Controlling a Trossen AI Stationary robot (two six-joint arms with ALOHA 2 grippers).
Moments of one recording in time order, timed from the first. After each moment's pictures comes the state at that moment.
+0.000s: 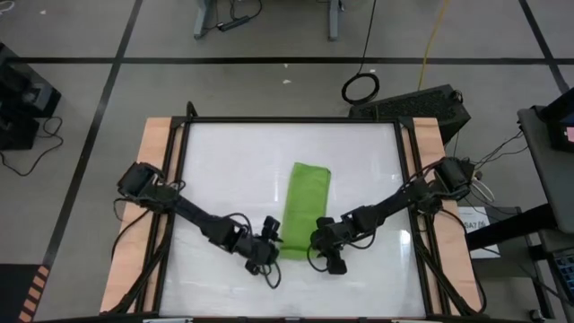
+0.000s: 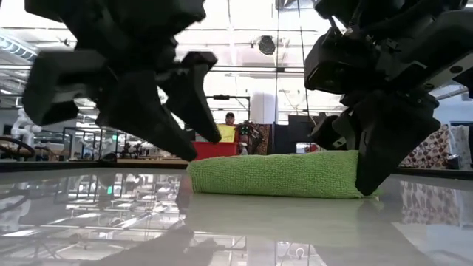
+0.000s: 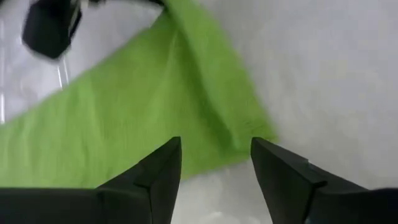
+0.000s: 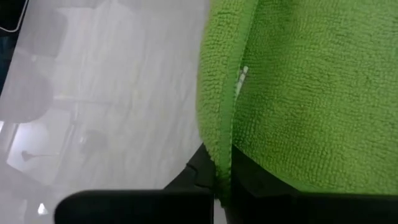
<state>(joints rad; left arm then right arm) -0.47 1.82 1.00 -0.06 -0.32 0.26 0.36 1.79 0.87 -0.06 -0.16 0.34</state>
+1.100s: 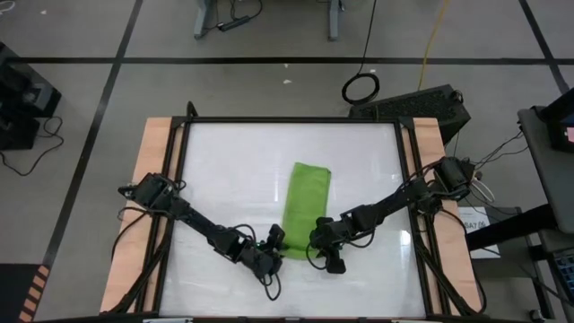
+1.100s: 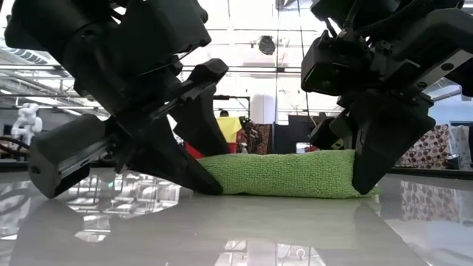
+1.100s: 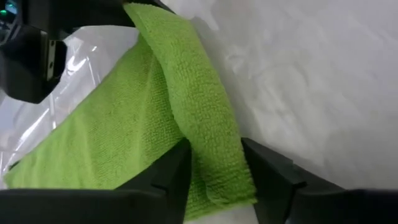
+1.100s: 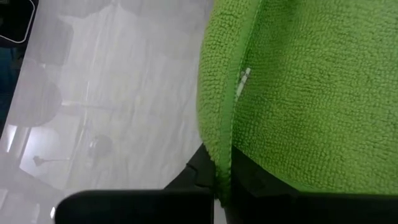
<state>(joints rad) -0.50 1.99 1.01 0.08 -0.43 0.40 0.35 1.79 0.87 -0.03 -0.18 0.37</state>
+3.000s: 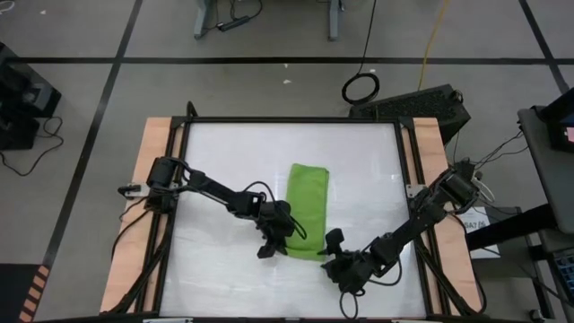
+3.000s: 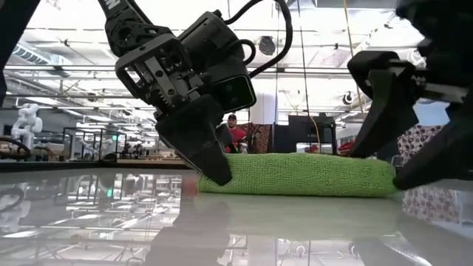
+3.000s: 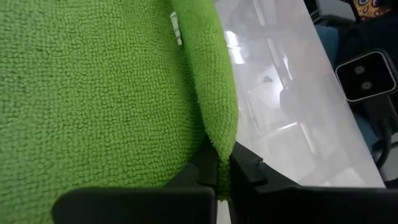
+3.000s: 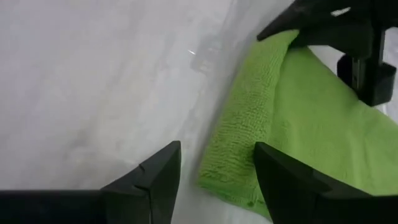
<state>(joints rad) -0.14 2.01 1.01 0.16 0.60 -0.20 0.70 1.81 0.87 -0.01 0.57 0.09</state>
